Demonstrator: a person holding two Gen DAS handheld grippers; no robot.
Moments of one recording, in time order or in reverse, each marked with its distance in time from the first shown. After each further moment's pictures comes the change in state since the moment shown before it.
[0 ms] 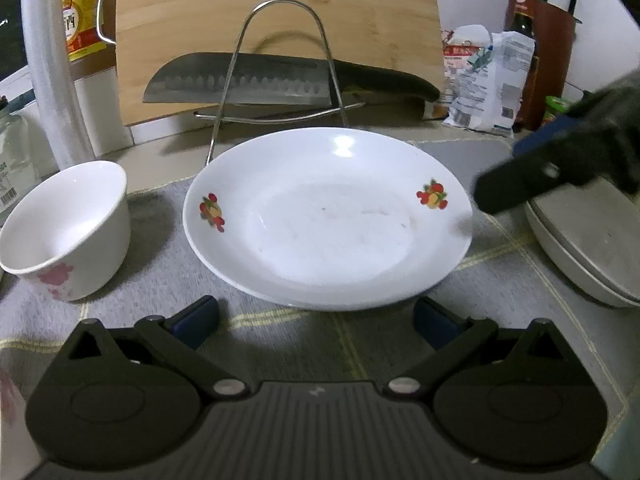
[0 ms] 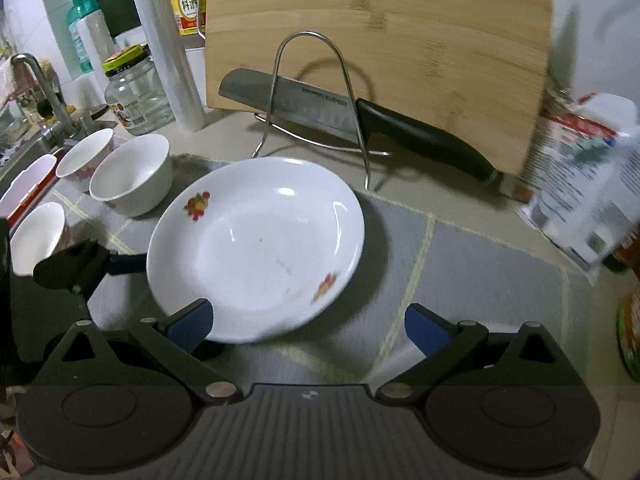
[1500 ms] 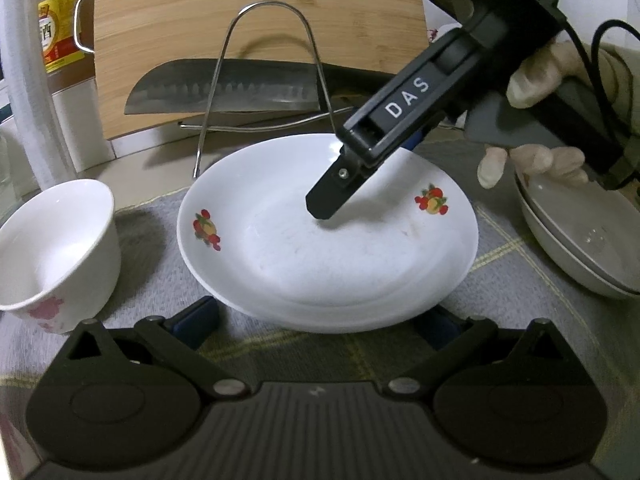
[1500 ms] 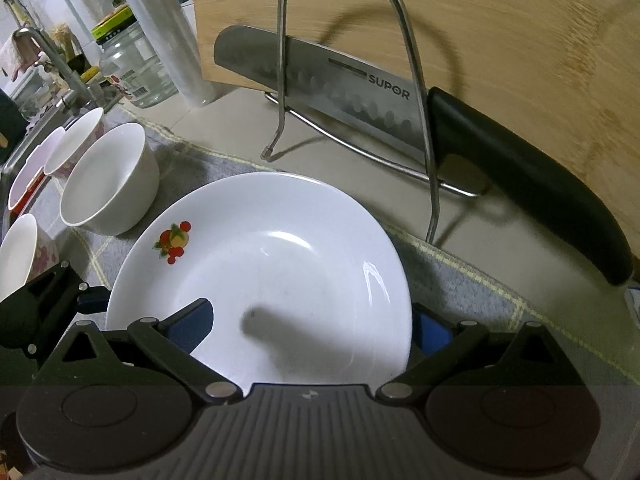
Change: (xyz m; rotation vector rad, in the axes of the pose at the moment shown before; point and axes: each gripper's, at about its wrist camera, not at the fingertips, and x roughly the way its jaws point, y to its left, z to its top) left arm 0.005 0.011 0.006 0.065 -0.004 -0.078; right arm 0.106 -0.007 0.069 -0.072 0.164 0.167
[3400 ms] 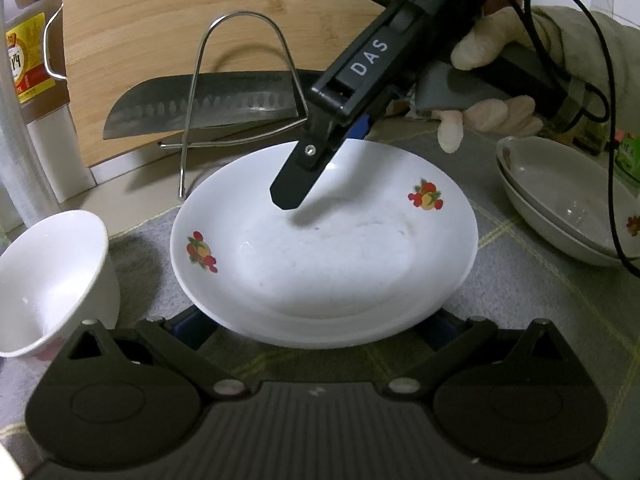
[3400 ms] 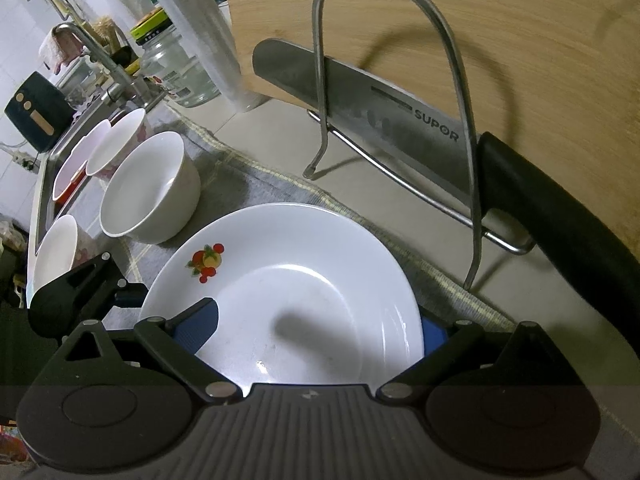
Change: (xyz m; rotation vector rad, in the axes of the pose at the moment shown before) left arm 0.001 0.006 0.002 0.110 -0.008 -0.061; right arm 0.006 -0.006 0.024 -0.057 0.035 0.165
